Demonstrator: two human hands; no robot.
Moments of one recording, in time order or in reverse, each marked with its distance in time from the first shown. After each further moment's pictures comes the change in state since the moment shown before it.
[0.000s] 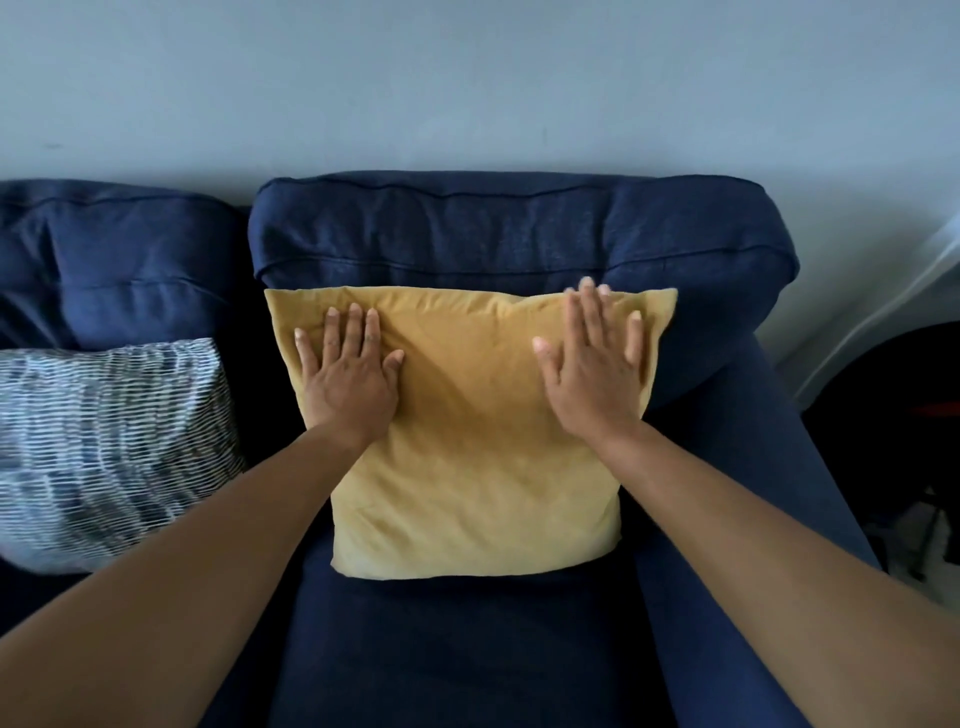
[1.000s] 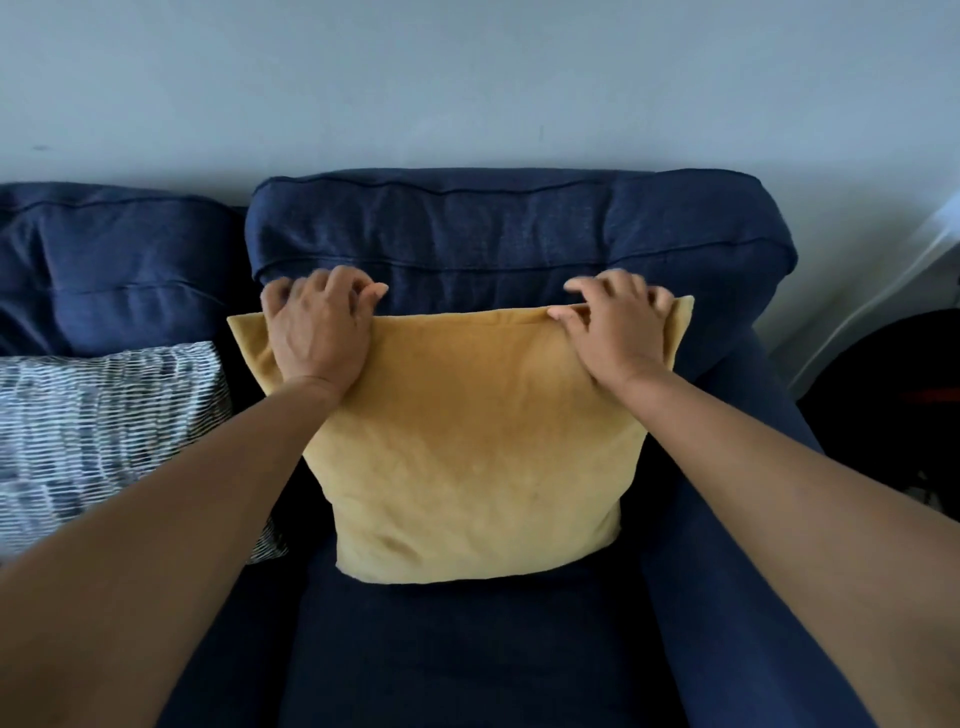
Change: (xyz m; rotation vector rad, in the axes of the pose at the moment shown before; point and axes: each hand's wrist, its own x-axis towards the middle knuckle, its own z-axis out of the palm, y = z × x) left_hand 0.037 -0.023 -0.042 -0.274 0.422 0.053; right_hand 0.044 0.022 -0.014 -0.019 0.085 -0.019
